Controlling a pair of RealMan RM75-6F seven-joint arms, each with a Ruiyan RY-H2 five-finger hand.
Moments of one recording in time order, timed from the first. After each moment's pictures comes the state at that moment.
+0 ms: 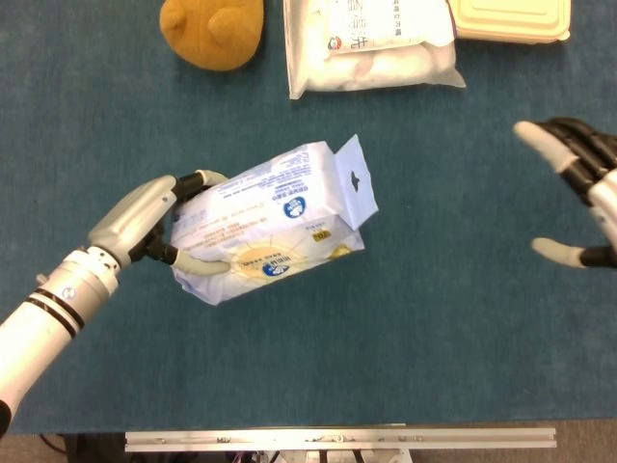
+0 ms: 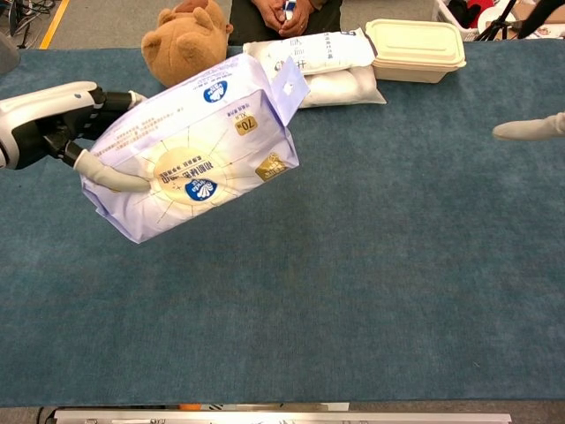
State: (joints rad) left arm -0.52 -1.02 -0.21 -2.06 1.18 0.74 -0.34; right arm 0.34 -0.91 0.13 -2.05 -1.71 1.25 -0.06
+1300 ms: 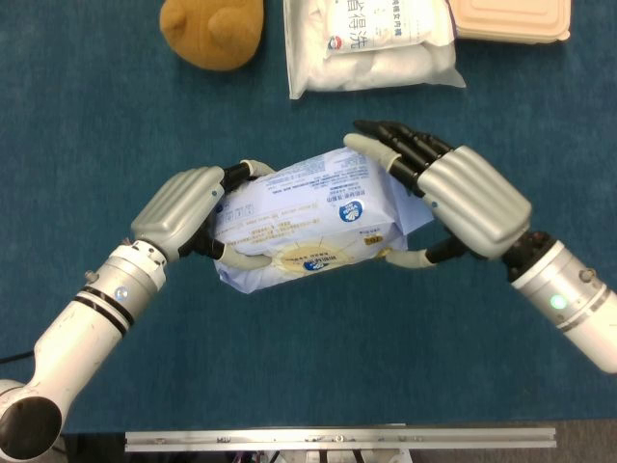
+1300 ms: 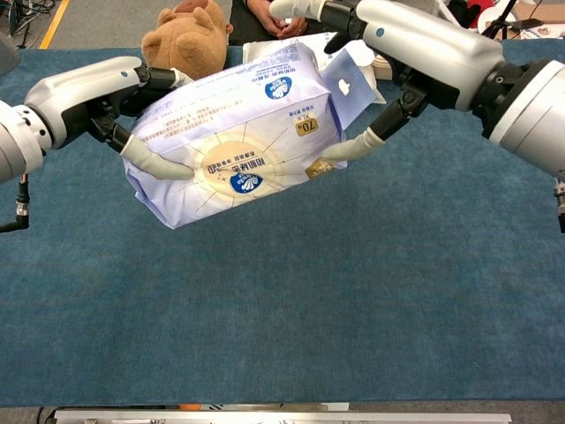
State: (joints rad) left arm -0.69 -1.10 -0.19 -2.21 0.89 0.96 0.06; right arm 0.64 -1.19 0.22 -2.13 -1.32 0.98 -0.18
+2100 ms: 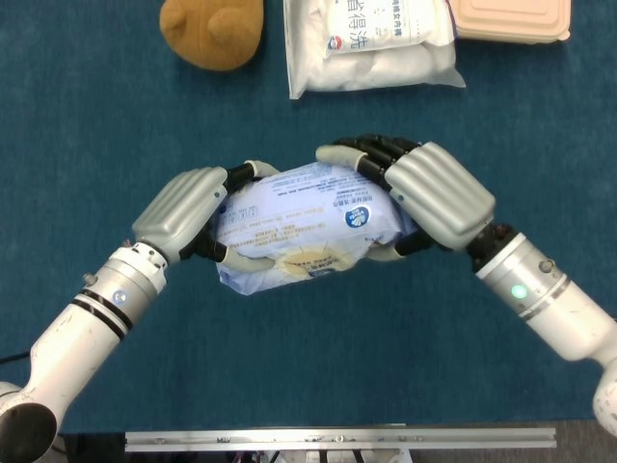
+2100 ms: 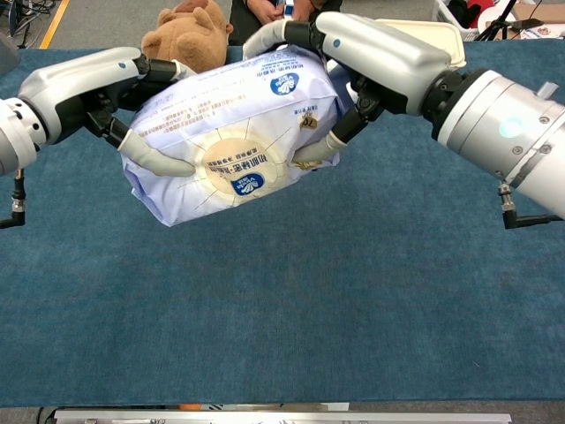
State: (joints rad) left arm -0.69 -1.07 -0.19 -2.24 0.93 0.95 0.02; right arm 0.72 -1.32 0.23 -2.06 -1.21 1.02 -0.29
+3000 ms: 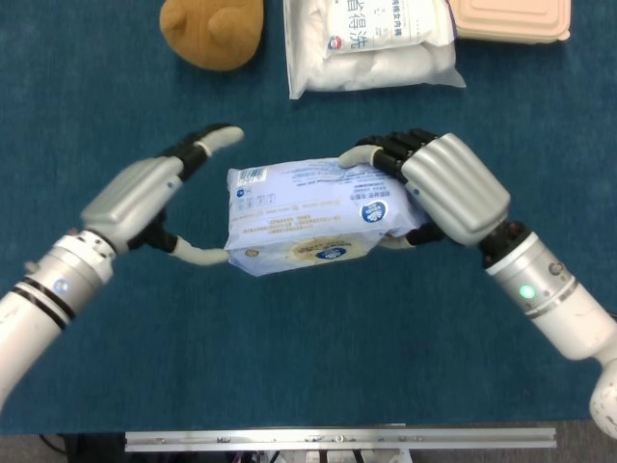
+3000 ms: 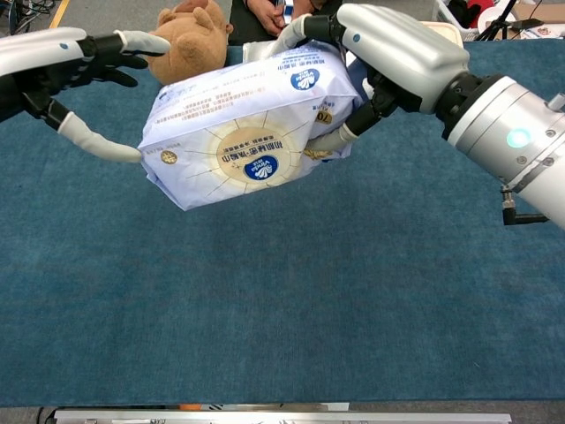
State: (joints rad) left arm -0.61 -0.88 -0.19 -2.15 1.19 0.82 -0.27; right arm 0.68 -1.35 0.18 -1.99 -1.32 1.12 -0.28
